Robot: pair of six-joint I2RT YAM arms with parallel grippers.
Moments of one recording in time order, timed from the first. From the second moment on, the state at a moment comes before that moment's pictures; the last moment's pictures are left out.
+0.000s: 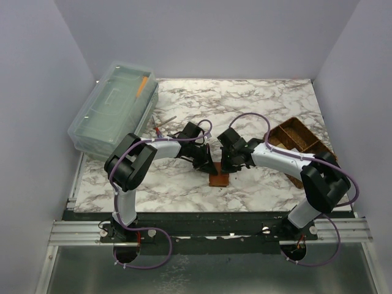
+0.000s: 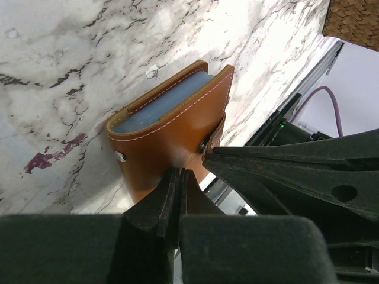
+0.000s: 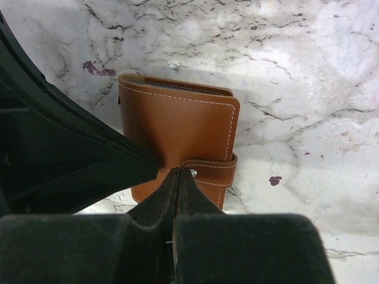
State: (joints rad) left arm -0.63 1.93 1.07 -0.15 0.73 -0.77; right arm 0.74 1.61 0.98 -0.51 0.04 0.73
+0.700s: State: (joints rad) left arm -0.63 1.93 1.07 -0.15 0.72 -0.77; right arm 0.57 1.61 0.81 -0.23 -0.30 0.75
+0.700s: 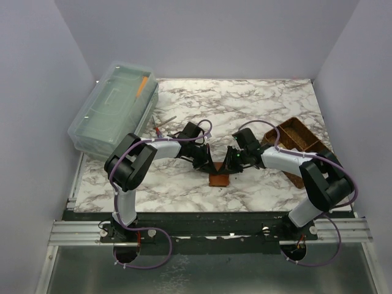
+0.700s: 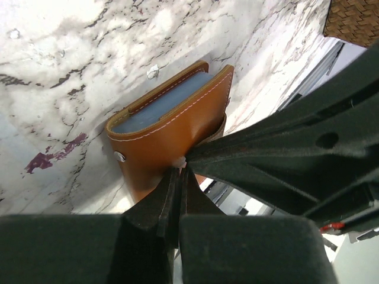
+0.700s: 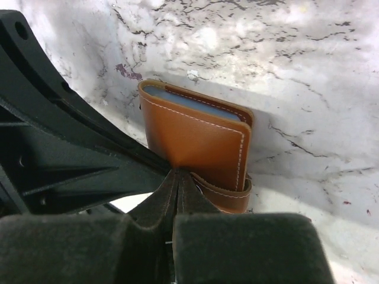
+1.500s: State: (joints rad) left arm -0.63 1.90 1.07 -0.19 0.71 -0.74; right arm 0.35 1.85 0.46 0.70 -0.84 1.02
